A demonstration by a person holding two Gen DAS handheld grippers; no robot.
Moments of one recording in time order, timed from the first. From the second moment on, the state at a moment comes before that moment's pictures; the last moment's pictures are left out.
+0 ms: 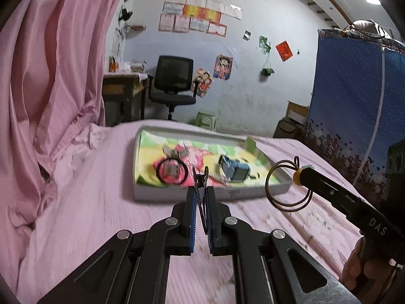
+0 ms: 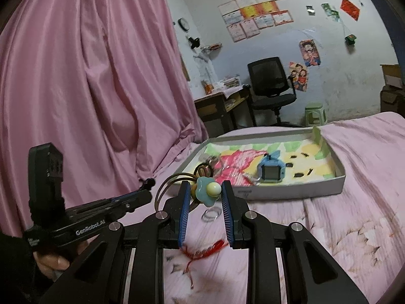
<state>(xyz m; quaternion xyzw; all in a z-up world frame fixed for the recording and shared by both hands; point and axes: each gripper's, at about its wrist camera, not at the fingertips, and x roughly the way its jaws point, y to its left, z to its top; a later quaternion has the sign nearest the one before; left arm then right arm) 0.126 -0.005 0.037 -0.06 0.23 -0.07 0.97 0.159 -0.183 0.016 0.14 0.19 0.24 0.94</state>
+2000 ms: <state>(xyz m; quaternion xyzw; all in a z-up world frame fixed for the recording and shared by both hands) 0.320 -0.040 -0.001 -0.02 0.36 -0.07 0.93 0.343 -0.185 -0.015 0.10 0.28 0.11 0.95</state>
